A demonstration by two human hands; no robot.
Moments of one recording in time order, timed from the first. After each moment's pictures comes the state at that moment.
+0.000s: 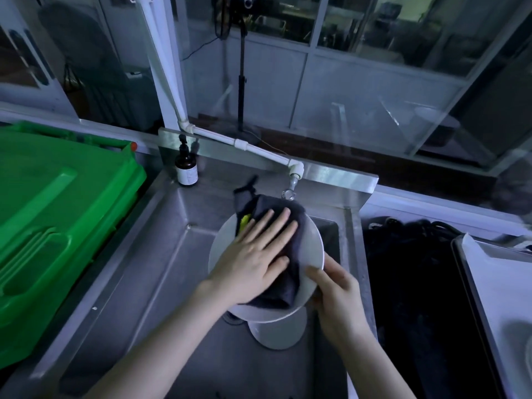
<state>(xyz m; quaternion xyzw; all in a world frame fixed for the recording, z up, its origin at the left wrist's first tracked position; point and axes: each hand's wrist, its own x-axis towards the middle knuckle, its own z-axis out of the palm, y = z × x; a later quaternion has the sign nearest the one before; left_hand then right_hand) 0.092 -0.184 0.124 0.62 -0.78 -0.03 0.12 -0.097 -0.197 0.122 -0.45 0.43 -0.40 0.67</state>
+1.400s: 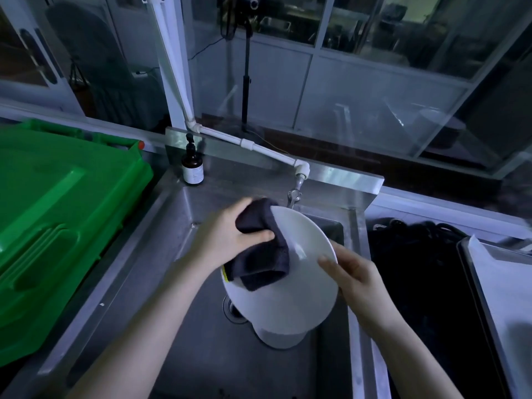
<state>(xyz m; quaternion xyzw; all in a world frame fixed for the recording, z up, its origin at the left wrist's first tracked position) 0.139 -0.188 0.150 0.70 -0.58 -0.19 0.37 -0.111 -0.206 0.170 -0.65 0.38 -0.34 0.57</state>
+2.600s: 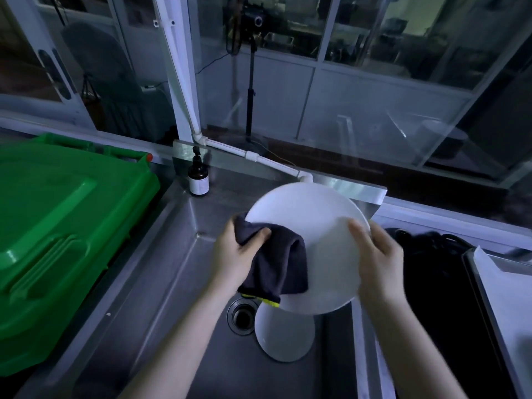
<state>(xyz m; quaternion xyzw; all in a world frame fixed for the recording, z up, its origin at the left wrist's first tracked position) 0.107 -0.180 0.150 0.66 -0.38 -0.26 0.60 -0.095 -0.238 0.194 -0.55 0.52 -0.48 0.44</state>
